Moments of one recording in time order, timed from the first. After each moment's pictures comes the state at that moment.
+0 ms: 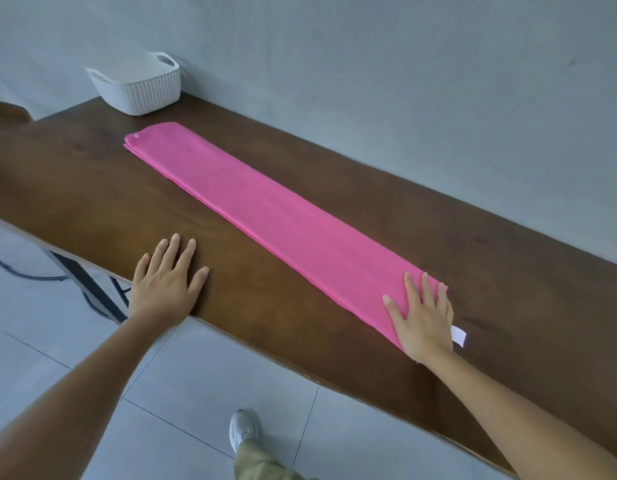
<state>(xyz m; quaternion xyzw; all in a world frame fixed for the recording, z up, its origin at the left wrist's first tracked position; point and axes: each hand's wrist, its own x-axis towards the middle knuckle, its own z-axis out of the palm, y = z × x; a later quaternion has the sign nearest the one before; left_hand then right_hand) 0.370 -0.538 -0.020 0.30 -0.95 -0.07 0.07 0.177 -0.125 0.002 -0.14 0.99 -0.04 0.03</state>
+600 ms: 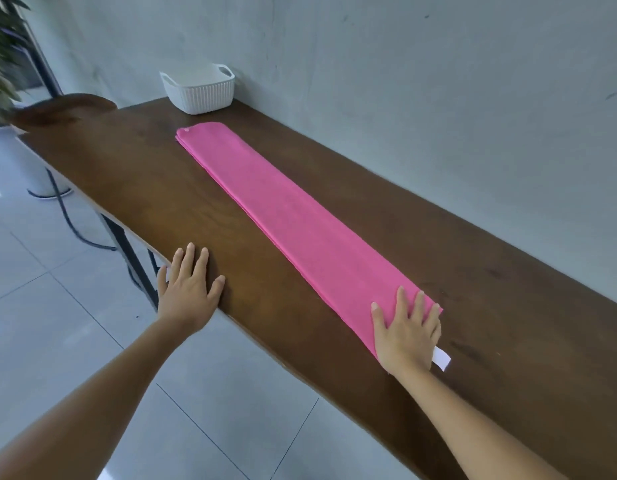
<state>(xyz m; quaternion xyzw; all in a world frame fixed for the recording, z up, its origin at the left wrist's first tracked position) 0.389 -0.433 -0.014 0.43 -0.89 -0.14 0.07 0.175 -0.120 -0.002 -0.16 0.98 -0.05 0.02</state>
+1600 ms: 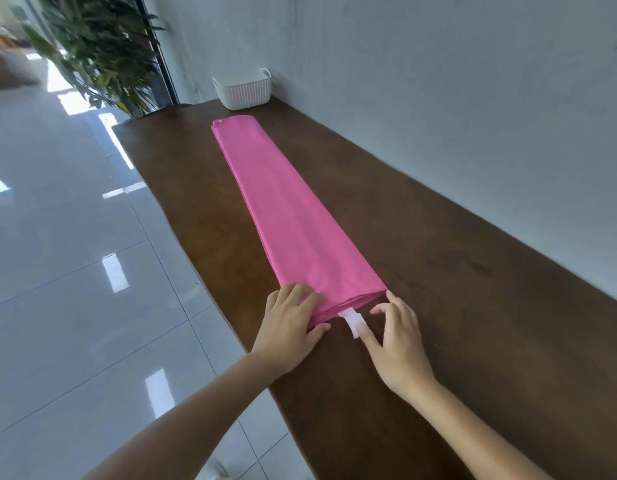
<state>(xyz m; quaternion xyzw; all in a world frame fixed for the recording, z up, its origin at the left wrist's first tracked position) 0.259 -0.110 0.013 0.32 -0.93 -0.15 0.14 0.090 0.030 0.003 -0.45 0.84 -0.28 0.14</state>
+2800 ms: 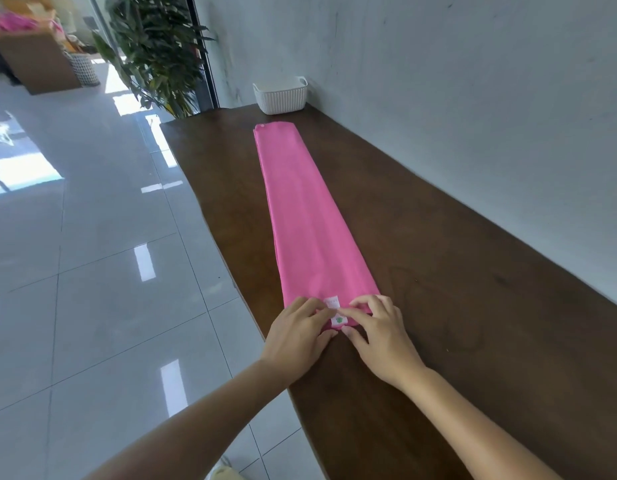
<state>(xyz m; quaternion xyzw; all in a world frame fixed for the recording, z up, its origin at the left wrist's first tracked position) 0.279 -0.081 -0.001 0.30 -0.92 -0.08 0.24 0.103 0.008 0.010 -0.63 0.74 -0.21 0.09</state>
